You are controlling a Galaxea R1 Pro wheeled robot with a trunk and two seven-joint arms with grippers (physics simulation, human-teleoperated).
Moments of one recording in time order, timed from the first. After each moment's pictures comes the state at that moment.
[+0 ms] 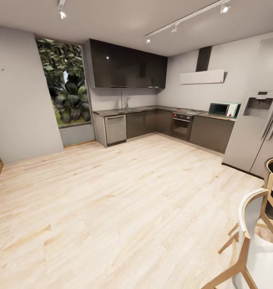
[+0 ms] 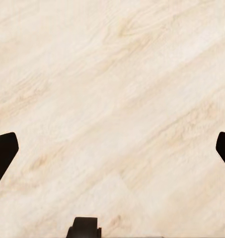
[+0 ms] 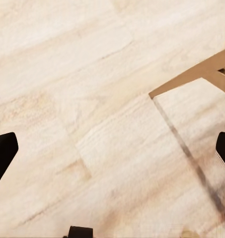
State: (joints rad) left arm 0.04 -0.04 0.04 -0.60 0.00 -0.15 0.01; right arm -0.11 -0.06 0.02 -0.33 0.14 -0.27 -0.01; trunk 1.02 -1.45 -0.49
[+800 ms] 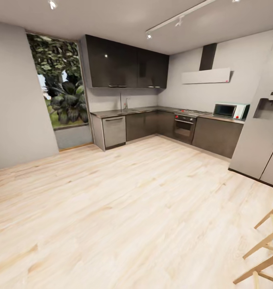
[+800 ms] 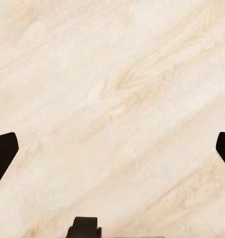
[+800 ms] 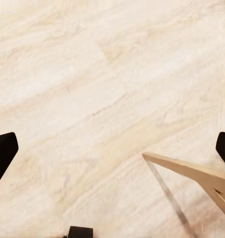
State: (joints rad) left arm 0.04 -0.04 0.04 -0.59 0.00 -0.15 0.01; right arm -0.11 -0.06 0.02 -0.33 0.14 -0.27 -0.01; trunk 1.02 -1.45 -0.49
